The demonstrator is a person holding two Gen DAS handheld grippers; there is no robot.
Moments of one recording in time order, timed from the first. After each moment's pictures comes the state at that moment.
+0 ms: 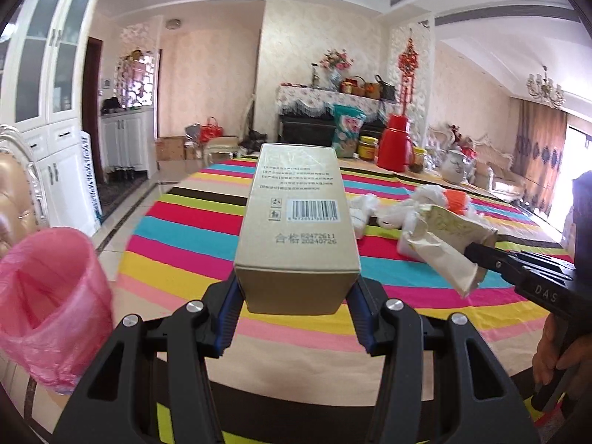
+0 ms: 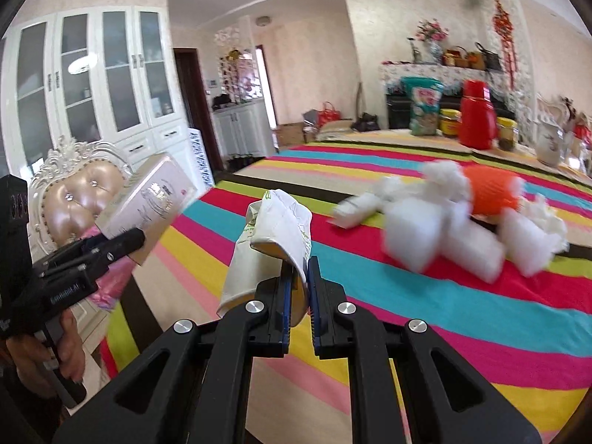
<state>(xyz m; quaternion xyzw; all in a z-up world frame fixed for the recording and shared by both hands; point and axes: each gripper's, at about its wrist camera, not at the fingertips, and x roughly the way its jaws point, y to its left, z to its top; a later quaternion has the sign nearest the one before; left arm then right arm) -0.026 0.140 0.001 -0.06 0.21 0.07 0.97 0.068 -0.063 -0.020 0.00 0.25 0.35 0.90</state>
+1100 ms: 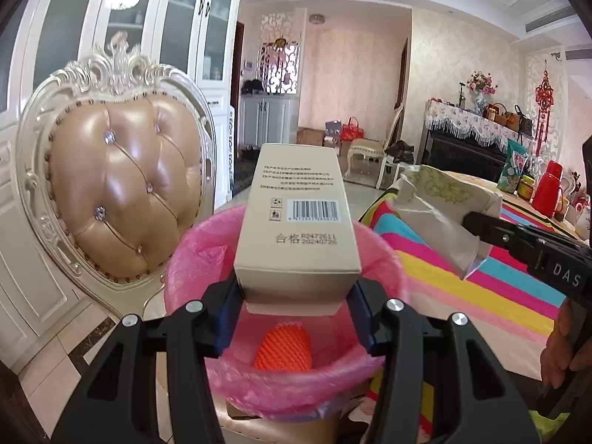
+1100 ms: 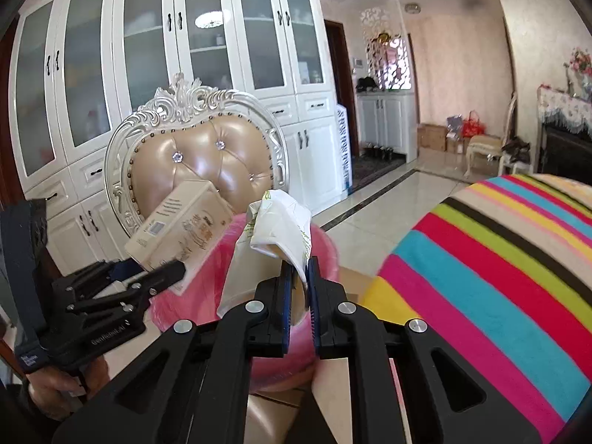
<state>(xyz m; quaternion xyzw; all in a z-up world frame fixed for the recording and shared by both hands) -0.137 0.403 -0.015 -0.12 0.21 0.33 0.91 0.040 0.277 -0.014 -0.07 0.23 0.58 0.78</state>
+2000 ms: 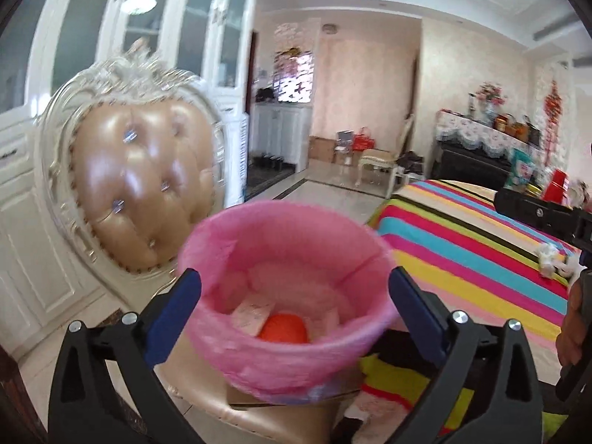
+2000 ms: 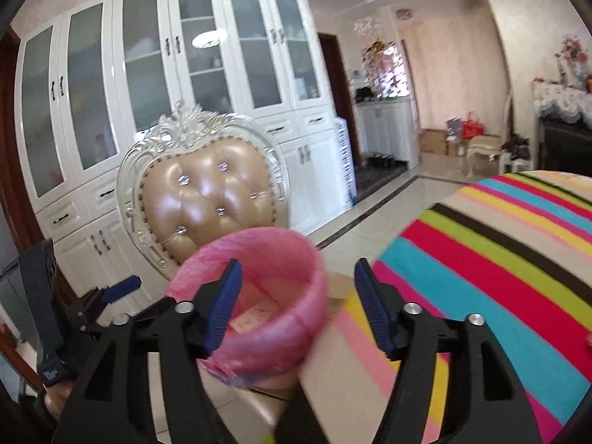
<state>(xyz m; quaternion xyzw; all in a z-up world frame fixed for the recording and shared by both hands) -0.146 0.354 -0.011 -0.11 0.18 0.35 0.91 0.049 0.209 0.007 -0.03 0.21 0.57 0.79</state>
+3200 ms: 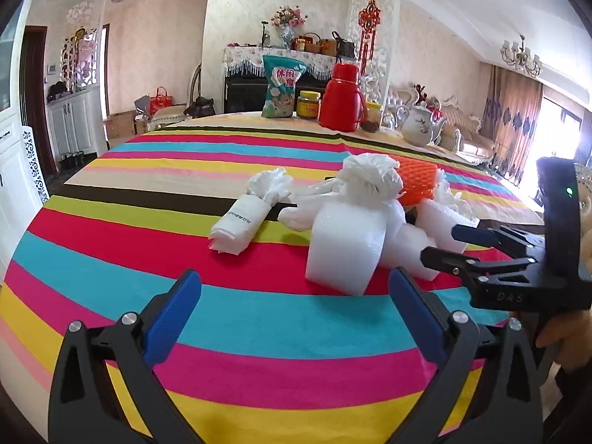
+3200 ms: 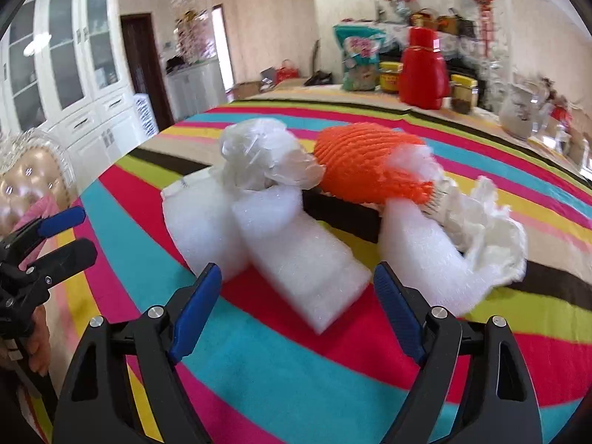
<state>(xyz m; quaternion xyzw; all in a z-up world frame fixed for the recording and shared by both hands) 0.169 0.022 -0.037 -0.04 0.29 -0.02 0.95 0.251 -0.172 -0.071 -0.05 0.34 0.28 0.90</state>
